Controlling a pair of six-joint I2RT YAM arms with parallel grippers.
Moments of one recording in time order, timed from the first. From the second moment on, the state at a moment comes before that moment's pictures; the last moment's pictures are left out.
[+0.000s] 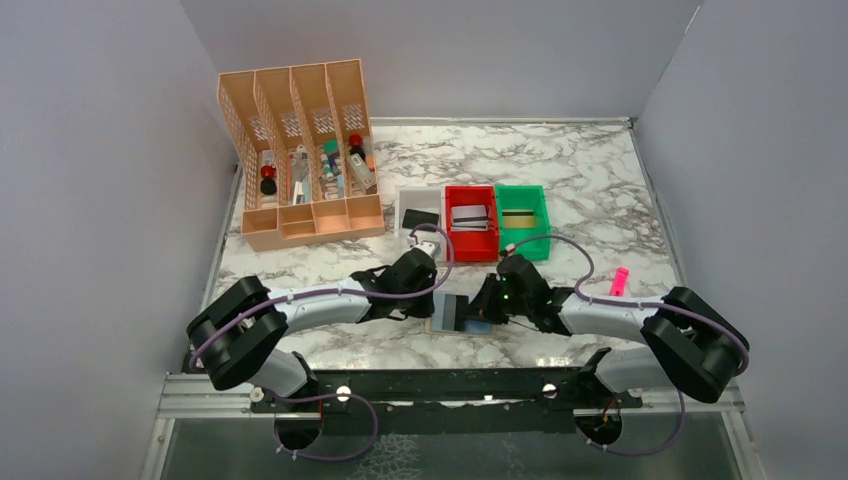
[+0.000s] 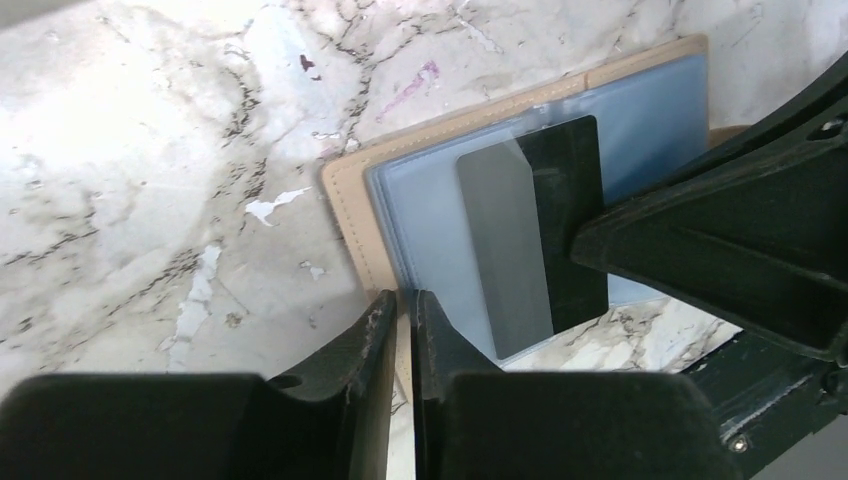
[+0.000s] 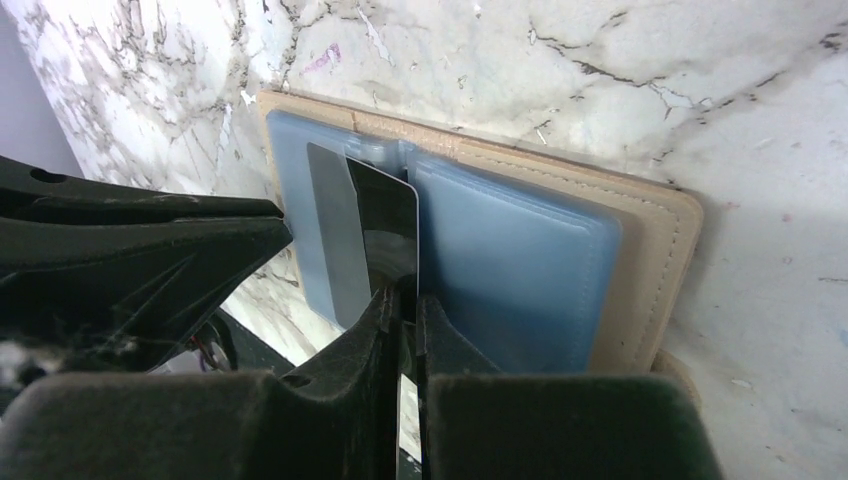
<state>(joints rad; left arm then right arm) -0.93 1.45 0.66 -0.10 -0.02 -0.64 0.77 1.33 0.39 0.15 -0.16 1.02</state>
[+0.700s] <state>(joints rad) -0.95 1.53 0.72 -0.04 0.10 -0.61 0.77 1.28 0.36 0.17 -0.15 1.05</state>
